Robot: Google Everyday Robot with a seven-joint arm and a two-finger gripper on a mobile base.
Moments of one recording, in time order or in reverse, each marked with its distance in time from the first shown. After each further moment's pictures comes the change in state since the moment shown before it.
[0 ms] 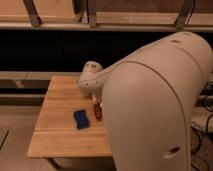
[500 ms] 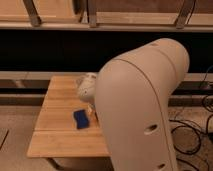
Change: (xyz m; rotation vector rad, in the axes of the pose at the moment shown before) arm 0.038 0.064 0.047 -0.130 0.099 -0.043
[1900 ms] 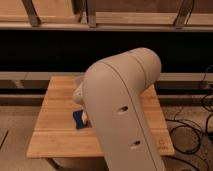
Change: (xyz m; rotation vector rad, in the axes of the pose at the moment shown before) arm -0.006 0.055 0.048 -0.094 0.090 -0.129
